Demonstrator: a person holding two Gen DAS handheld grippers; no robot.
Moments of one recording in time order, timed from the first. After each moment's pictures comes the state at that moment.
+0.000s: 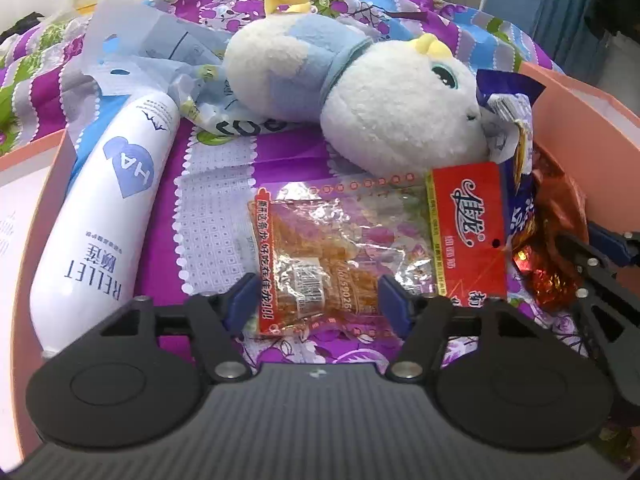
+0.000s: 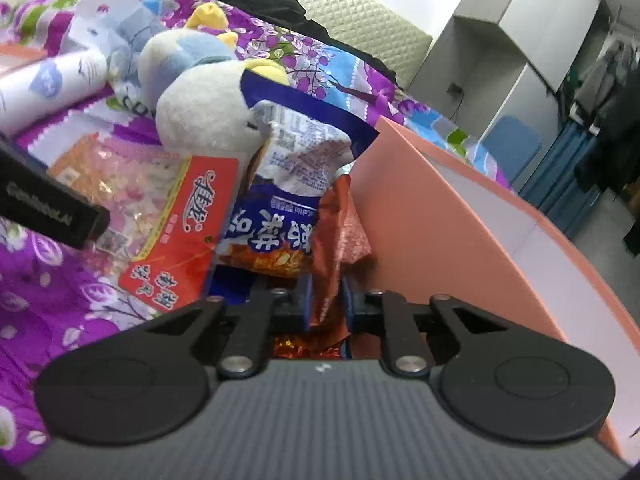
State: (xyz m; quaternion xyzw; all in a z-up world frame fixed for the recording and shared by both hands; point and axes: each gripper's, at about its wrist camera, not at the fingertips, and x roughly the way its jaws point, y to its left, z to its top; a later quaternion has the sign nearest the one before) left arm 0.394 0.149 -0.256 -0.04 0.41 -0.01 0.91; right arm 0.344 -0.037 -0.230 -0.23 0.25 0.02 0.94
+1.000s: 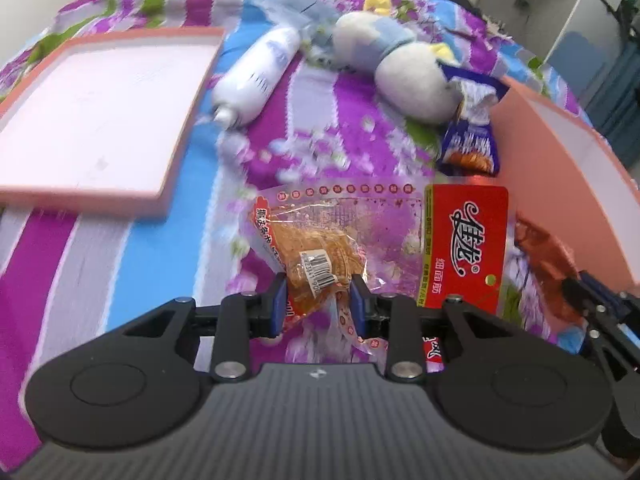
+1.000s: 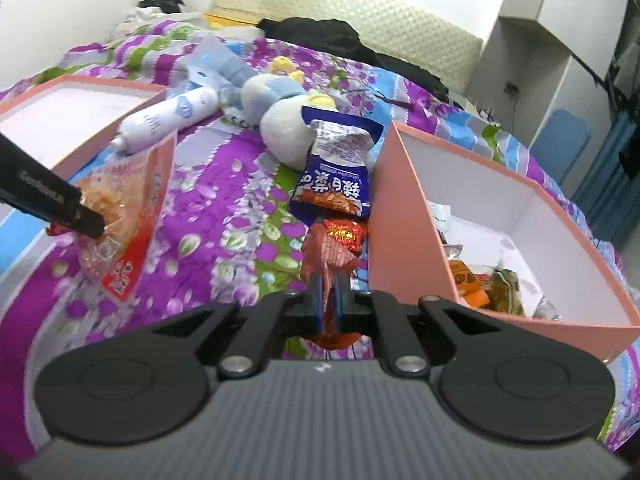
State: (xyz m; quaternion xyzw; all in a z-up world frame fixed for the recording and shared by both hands) left arm 0.167 0.124 -0.194 -0.17 0.43 0.10 0.88; right arm 0.177 -0.102 -0.174 -0.20 0.26 0.16 0.93
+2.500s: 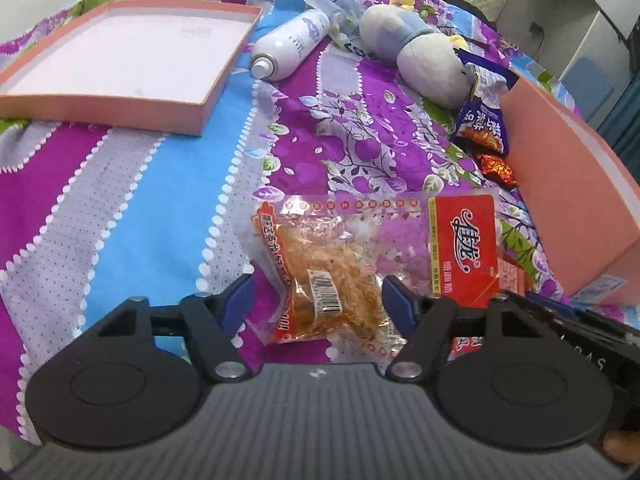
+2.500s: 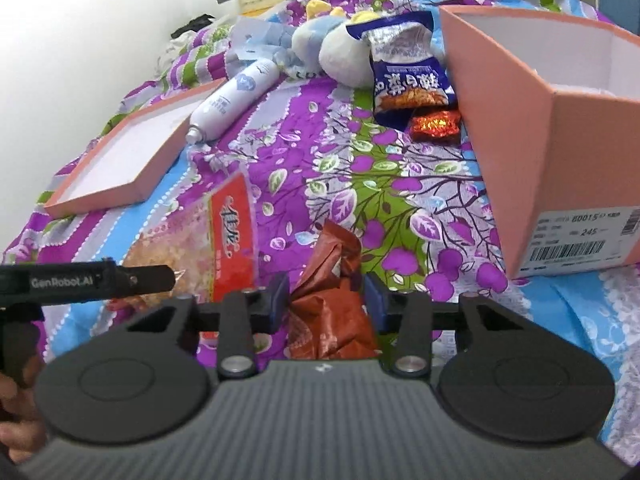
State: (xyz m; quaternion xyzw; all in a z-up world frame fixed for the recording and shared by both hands) left arm 0.111 0.109 -0.232 -0.19 0.40 0.13 0.89; right arm 0.188 -0.128 -0.223 0.01 0.38 0.28 0.88
